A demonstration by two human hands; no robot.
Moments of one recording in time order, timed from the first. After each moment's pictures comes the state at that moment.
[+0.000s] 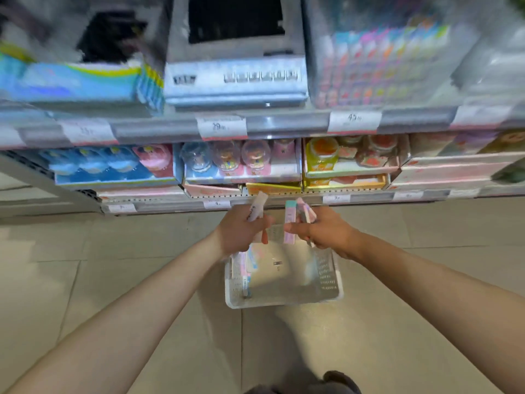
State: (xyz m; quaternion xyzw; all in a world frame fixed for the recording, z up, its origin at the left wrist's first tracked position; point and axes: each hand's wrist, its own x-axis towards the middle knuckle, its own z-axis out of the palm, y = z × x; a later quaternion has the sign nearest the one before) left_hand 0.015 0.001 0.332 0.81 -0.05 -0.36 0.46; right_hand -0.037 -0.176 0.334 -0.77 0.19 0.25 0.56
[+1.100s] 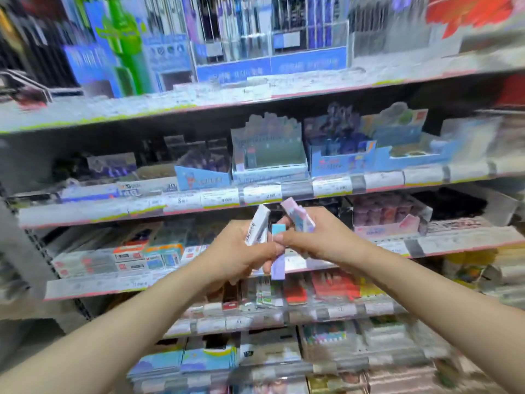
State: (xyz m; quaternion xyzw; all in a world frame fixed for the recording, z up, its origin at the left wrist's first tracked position) left_hand -0.037 0.021 1.096 0.78 -0.32 -0.12 0.52; right_hand -0.081 -0.145 1.097 -0.80 -0.13 -0.08 0.58
